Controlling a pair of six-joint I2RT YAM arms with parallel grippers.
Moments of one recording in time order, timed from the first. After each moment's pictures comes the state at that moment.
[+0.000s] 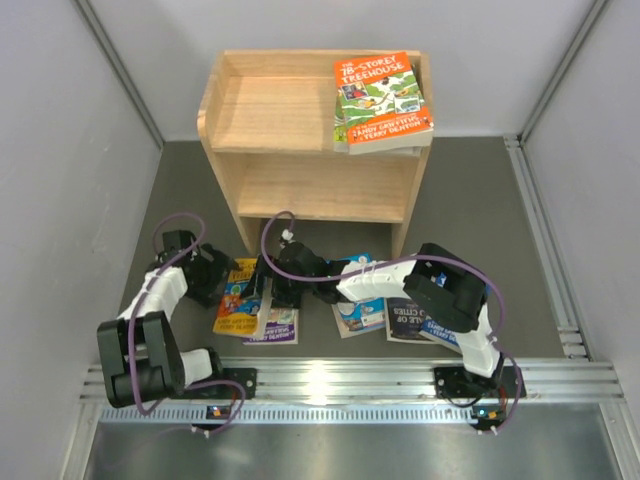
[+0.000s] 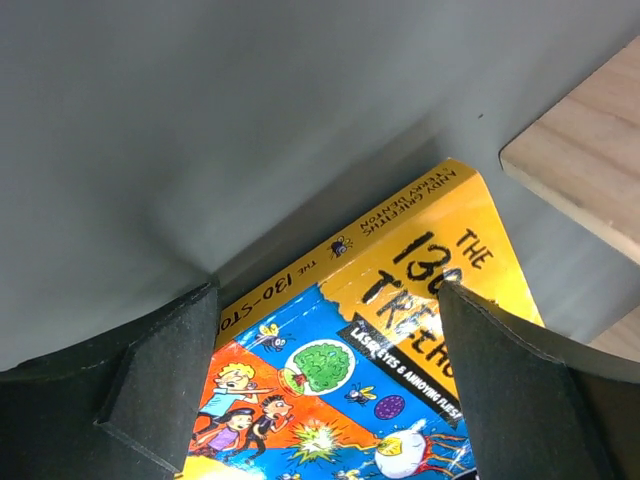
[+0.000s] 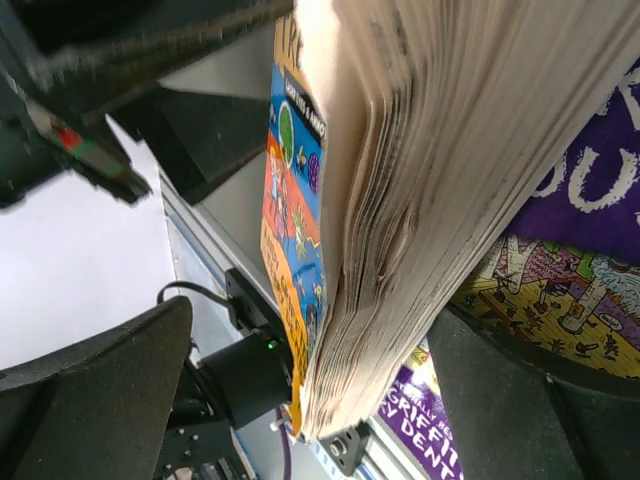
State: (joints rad) left arm 0.21 1.27 0.61 -0.48 0.24 -0.80; right arm 1.11 2.02 1.24 0.18 -0.18 1.20
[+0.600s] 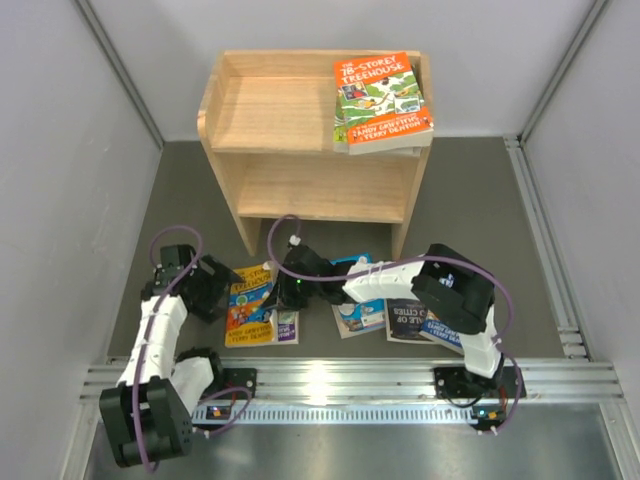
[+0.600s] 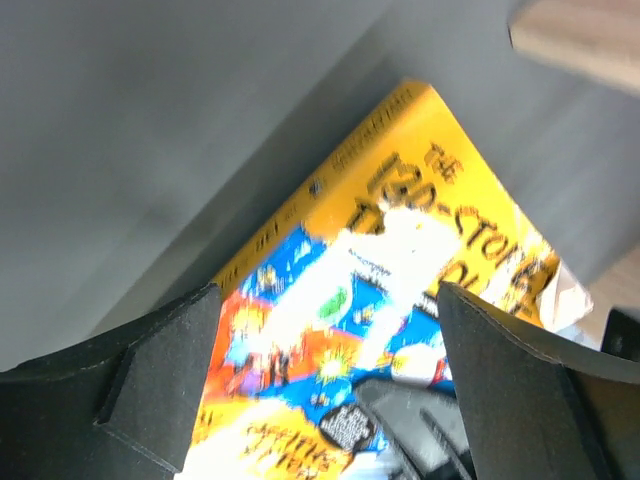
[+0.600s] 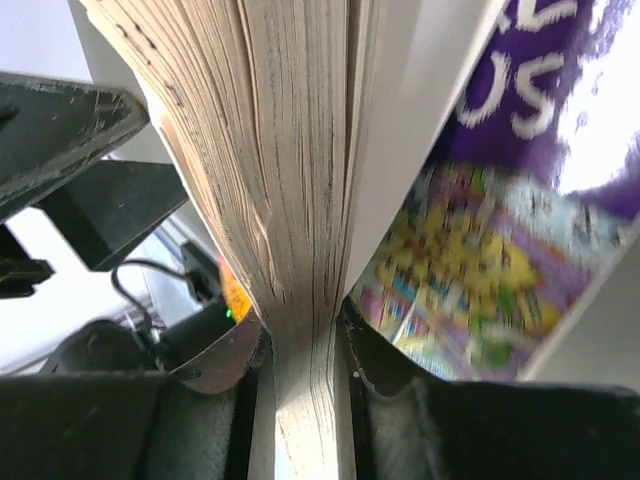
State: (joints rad) left arm 0.18 0.94 0.53 -0.68 0.24 -0.84; right arm 1.10 1.98 1.19 0.08 -0.18 1.19
